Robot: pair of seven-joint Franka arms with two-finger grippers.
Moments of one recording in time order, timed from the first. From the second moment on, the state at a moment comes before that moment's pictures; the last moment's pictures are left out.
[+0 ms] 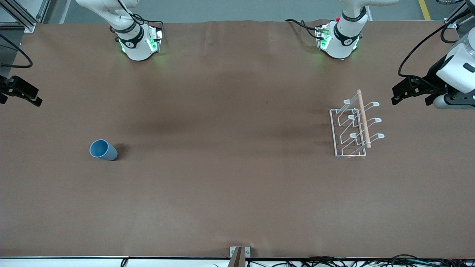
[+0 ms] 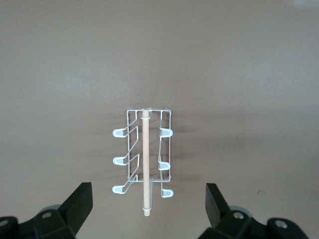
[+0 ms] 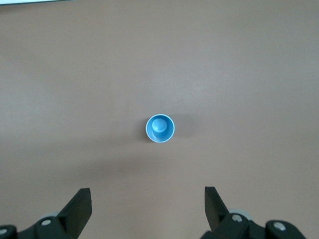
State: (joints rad) left arm -0.08 0.00 -0.01 -1.57 -0.02 1.61 -0.08; right arm -0.02 0.00 -0.04 -1.51 -0.02 1.58 0.03
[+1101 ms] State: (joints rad) left arm -0.08 0.00 -0.01 -1.55 -0.02 1.61 -0.08; right arm -0.03 0.01 -0.05 -1.62 -0.02 1.60 -0.04
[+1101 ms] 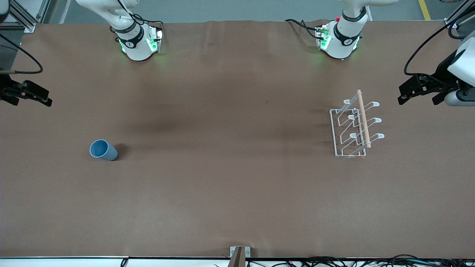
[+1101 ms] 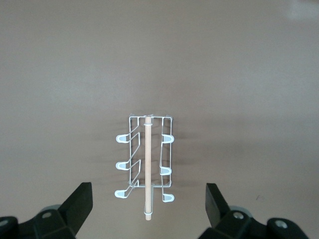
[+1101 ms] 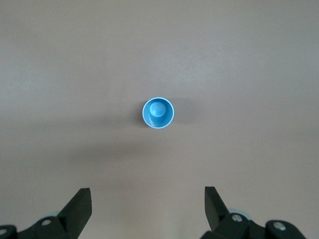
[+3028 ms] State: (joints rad) left arm -0.08 0.01 -0.02 -1.55 -0.02 1.59 0.00; right arm -0.08 0.42 -0.06 -2.03 -0.02 2.41 -0.26
